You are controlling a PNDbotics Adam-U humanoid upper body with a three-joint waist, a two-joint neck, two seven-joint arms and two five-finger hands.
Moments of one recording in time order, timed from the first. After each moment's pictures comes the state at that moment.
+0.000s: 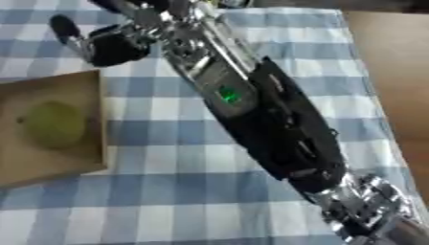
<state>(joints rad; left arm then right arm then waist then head) -0.43 0.49 0.00 -1.99 0.06 -0.38 0.44 -0.98 -0.35 0.35 -1.76 0.63 0.09 0.23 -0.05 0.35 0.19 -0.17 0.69</state>
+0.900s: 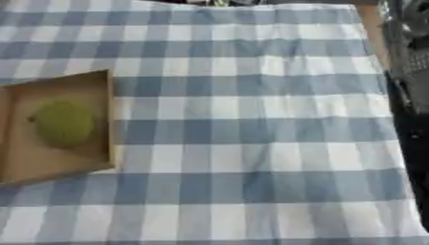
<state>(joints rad) -0.43 0.48 0.02 -1.99 0.04 -0.39 0.48 -0.73 -0.53 -0.02 -1.98 0.25 -0.05 -0.27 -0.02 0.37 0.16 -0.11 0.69</state>
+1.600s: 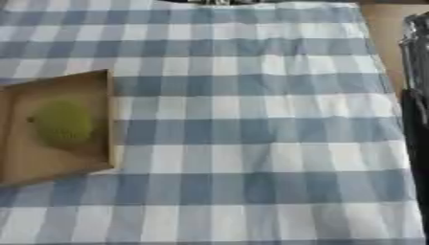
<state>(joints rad) -0.45 0.46 0.03 -1.99 0.04 -0.39 0.49 -0.68 -0.49 -0.09 -1.98 0.18 -0.19 -0.27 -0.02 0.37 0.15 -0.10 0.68</state>
